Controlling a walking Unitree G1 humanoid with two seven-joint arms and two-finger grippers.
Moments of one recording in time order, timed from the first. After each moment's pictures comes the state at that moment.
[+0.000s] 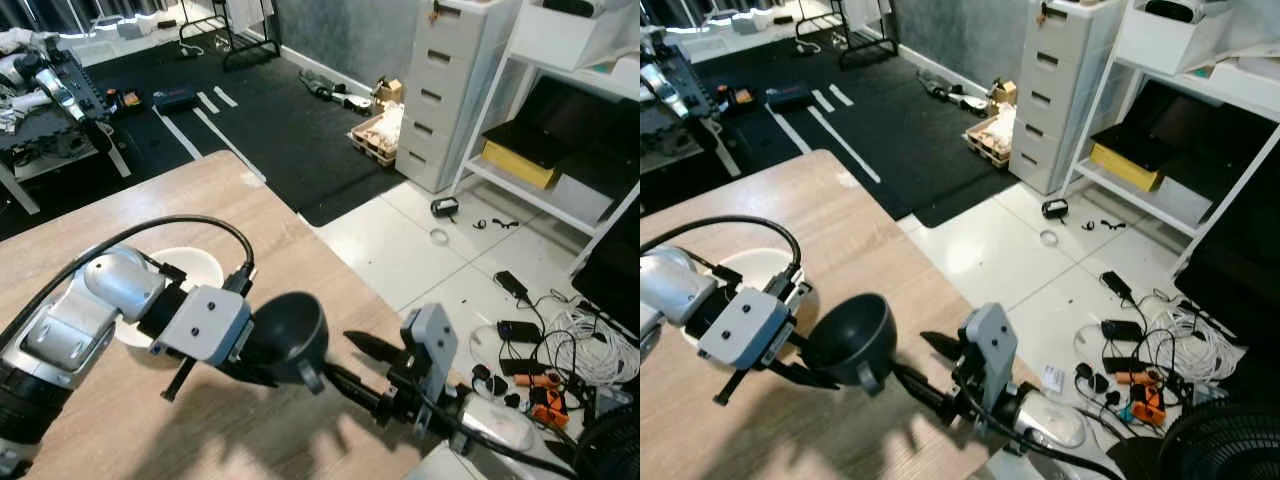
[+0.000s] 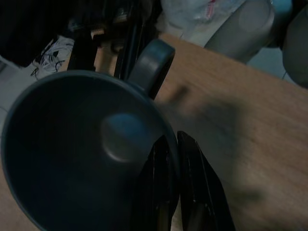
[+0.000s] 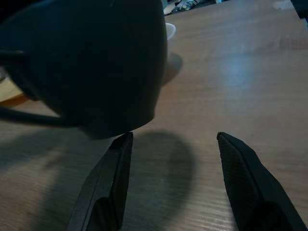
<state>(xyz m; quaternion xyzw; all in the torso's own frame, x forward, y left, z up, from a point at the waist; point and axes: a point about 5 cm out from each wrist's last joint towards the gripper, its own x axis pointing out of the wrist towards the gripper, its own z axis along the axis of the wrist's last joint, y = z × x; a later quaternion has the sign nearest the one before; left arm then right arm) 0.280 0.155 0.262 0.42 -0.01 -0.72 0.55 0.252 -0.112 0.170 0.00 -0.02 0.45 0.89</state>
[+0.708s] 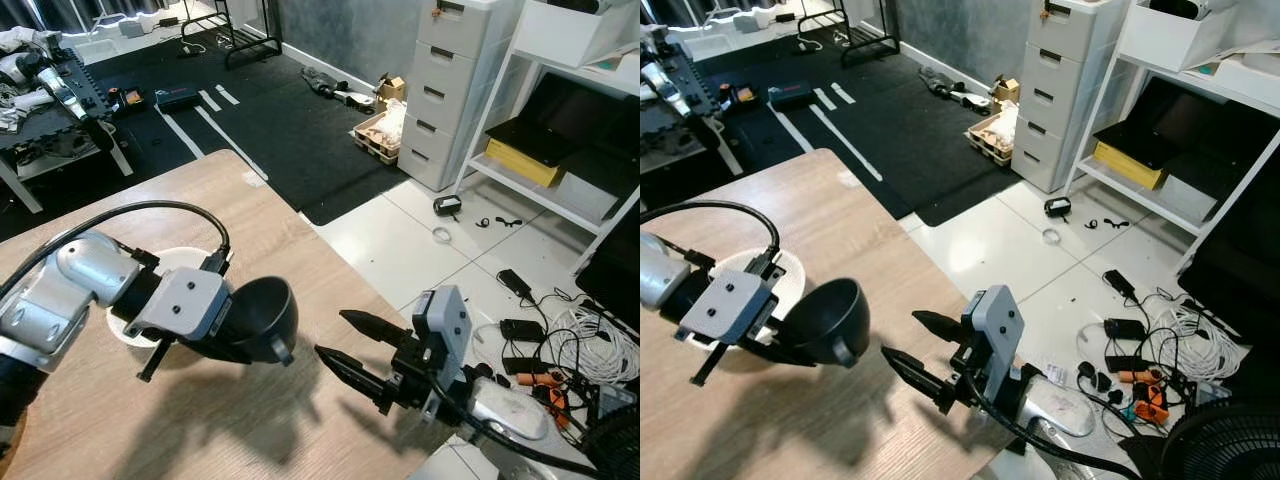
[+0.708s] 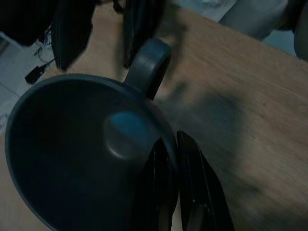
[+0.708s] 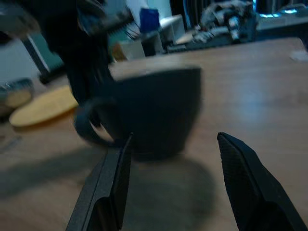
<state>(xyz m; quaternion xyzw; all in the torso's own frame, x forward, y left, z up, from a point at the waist) 0.290 0.167 0.269 0.43 0.00 -0.70 0.56 0.245 -0.096 0.198 0.00 -0.08 0.49 0.87</state>
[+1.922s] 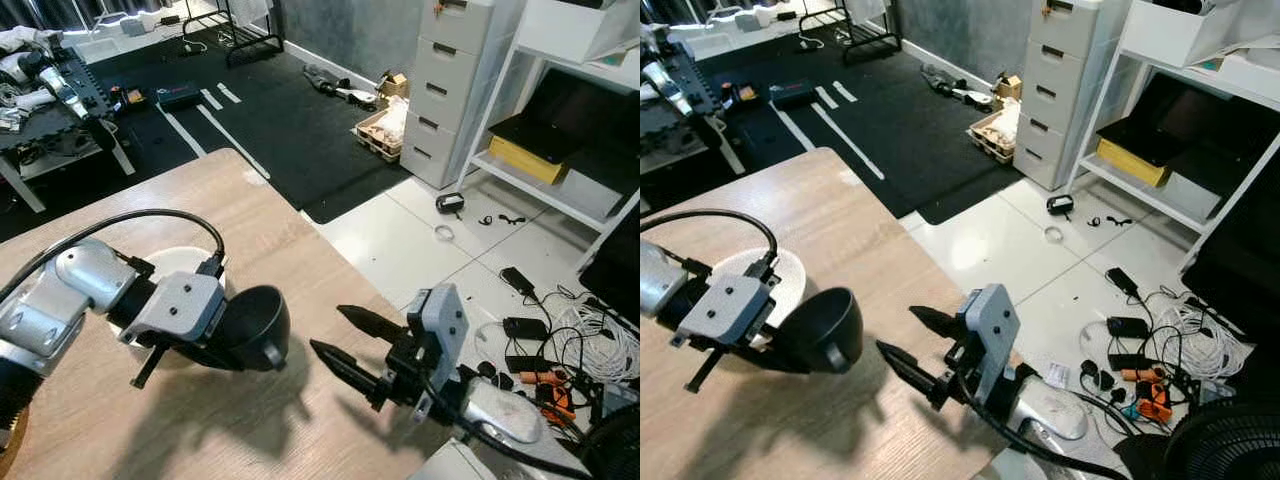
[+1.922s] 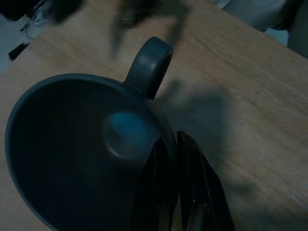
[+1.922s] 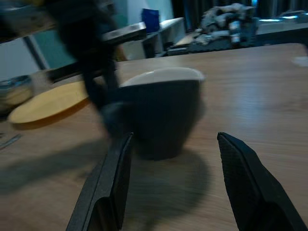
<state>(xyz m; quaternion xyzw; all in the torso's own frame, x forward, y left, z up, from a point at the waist) 0.297 0.183 0.264 0.41 0.05 -0.70 0.59 0.238 -0.093 0.199 -0.02 -0.09 0.49 0.87</state>
